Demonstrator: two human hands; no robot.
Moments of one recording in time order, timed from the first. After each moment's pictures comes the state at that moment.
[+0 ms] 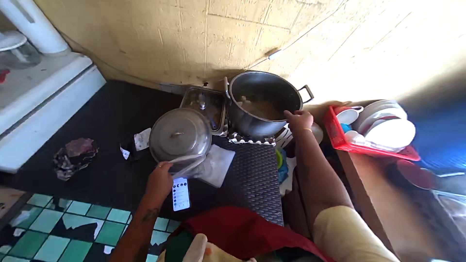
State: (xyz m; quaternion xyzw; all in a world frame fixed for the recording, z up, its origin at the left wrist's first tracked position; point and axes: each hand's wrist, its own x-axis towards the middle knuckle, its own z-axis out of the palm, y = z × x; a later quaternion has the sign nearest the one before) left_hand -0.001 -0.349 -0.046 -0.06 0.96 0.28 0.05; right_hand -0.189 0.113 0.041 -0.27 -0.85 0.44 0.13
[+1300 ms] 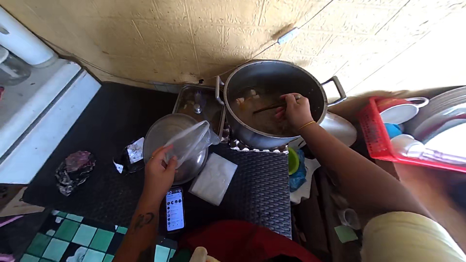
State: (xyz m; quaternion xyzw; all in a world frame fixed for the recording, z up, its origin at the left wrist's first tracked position) left_hand -0.103 -0.277 0.000 -0.13 0.86 0.49 -0.09; right_hand -0.286 0.102 0.042 -0.12 -0.82 0.56 0.02
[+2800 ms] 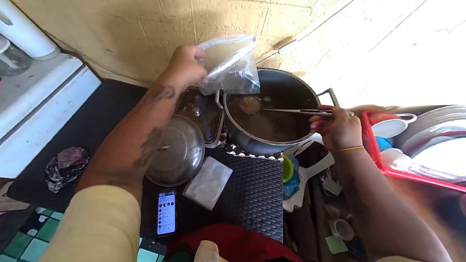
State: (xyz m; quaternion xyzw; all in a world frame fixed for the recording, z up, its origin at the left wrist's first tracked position) left_hand -0.312 -0.216 0.163 0.00 0.91 0.42 -0.03; right_hand -0.239 0.170 0.074 -0.17 -0.69 0.69 0.12
